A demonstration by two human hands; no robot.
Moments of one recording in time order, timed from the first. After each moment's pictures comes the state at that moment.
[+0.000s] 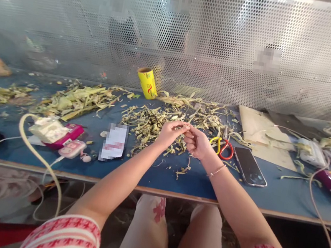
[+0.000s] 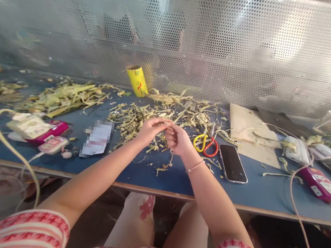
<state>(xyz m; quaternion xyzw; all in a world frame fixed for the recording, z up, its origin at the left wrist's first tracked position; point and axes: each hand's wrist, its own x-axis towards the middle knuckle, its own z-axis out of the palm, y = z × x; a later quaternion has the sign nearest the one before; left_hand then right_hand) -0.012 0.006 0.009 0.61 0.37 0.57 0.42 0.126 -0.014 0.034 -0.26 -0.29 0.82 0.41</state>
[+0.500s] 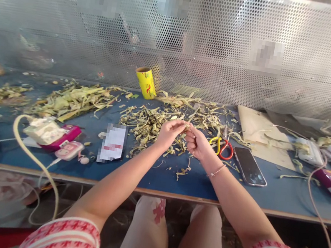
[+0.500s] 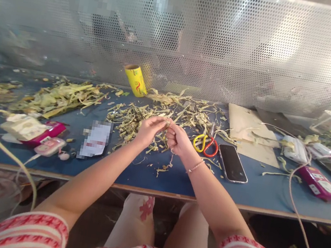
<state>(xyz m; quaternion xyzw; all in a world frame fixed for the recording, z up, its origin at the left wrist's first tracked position) -0.009 0.007 0.004 0.55 0.33 0.61 0.47 0.123 -0.012 0.027 -0.26 -0.32 0.78 0.47</state>
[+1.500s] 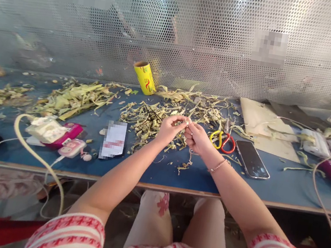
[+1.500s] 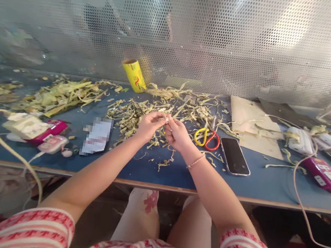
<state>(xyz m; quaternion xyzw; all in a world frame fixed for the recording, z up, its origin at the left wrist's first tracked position) -0.012 0.007 0.002 0.61 0.33 0.60 0.40 0.114 -0.022 0.028 -0.28 -0.41 0.72 0.48</state>
